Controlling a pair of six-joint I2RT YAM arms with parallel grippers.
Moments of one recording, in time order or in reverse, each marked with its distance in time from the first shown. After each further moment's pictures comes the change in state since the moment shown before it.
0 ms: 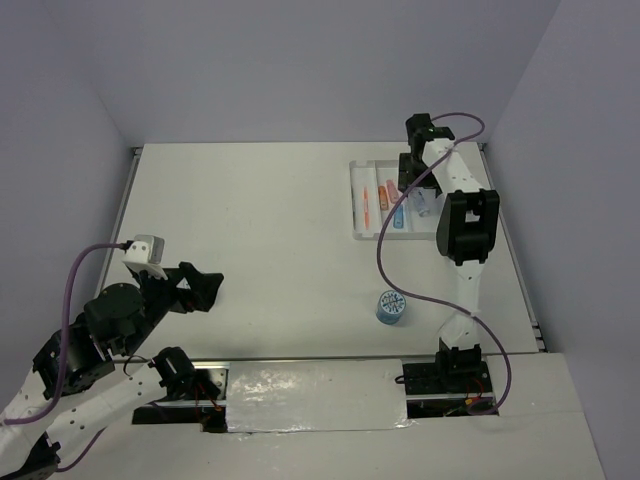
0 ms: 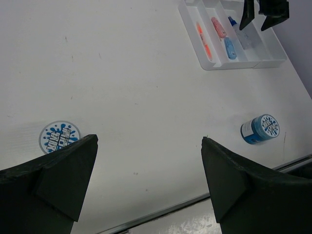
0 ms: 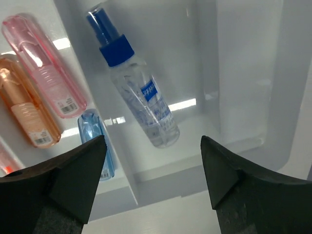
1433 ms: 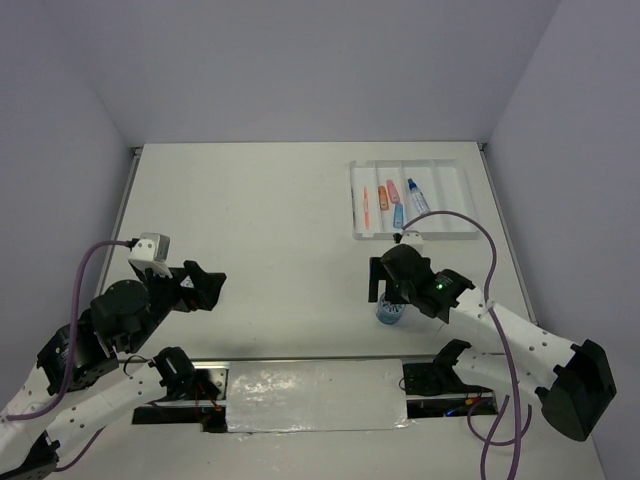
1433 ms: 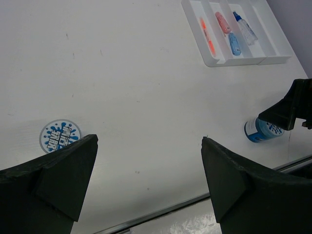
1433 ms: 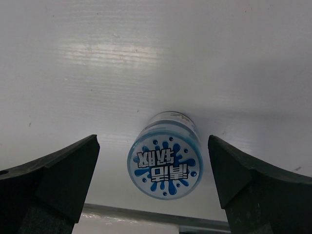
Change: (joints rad) left arm -0.003 0.027 0.000 0.000 -0.003 -0.001; right arm 0.610 -1.362 -1.479 0.412 -0.003 0.418
